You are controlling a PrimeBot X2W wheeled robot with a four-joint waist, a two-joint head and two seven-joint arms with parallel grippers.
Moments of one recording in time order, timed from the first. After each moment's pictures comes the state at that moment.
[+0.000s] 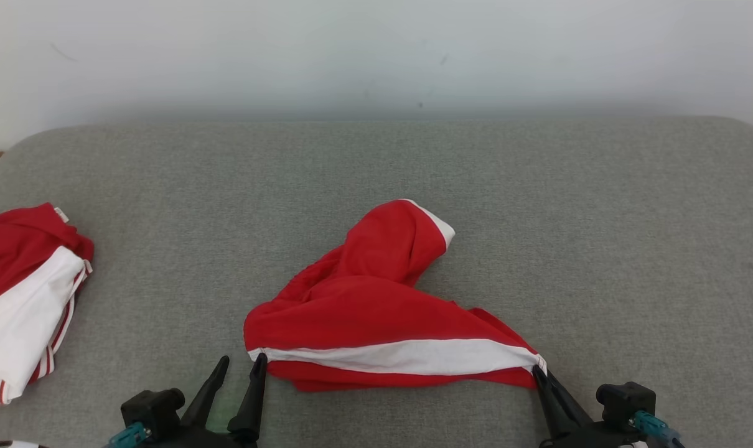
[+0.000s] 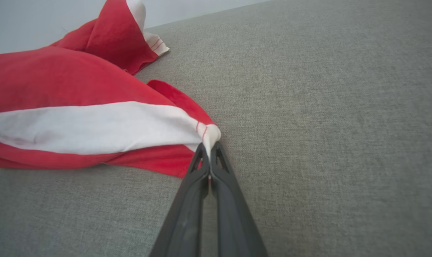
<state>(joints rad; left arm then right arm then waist) -0.30 0.10 -0.27 0.51 -0.51 -0.13 -0.26 -0.20 -0.20 0.44 0.54 0.41 0.13 -0.26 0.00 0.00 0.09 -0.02</state>
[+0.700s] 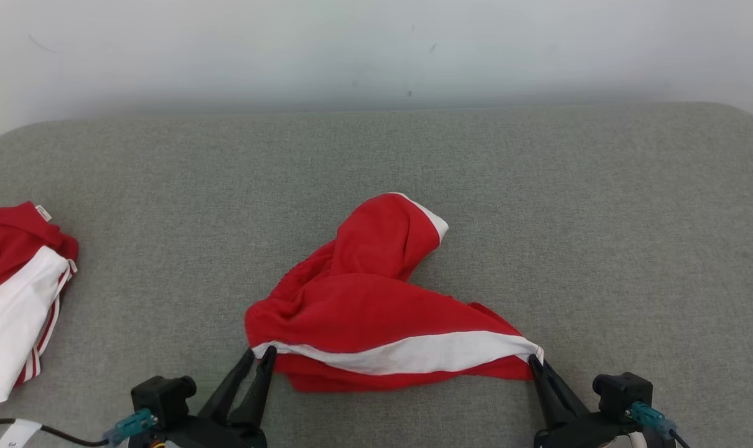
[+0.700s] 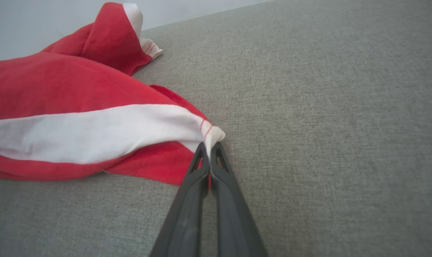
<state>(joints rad) -0.35 0.21 -0.48 0.44 -0.69 -0.13 -0.26 -0.22 -0.19 0.44 0.53 0.40 0.13 -0.26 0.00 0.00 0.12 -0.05</state>
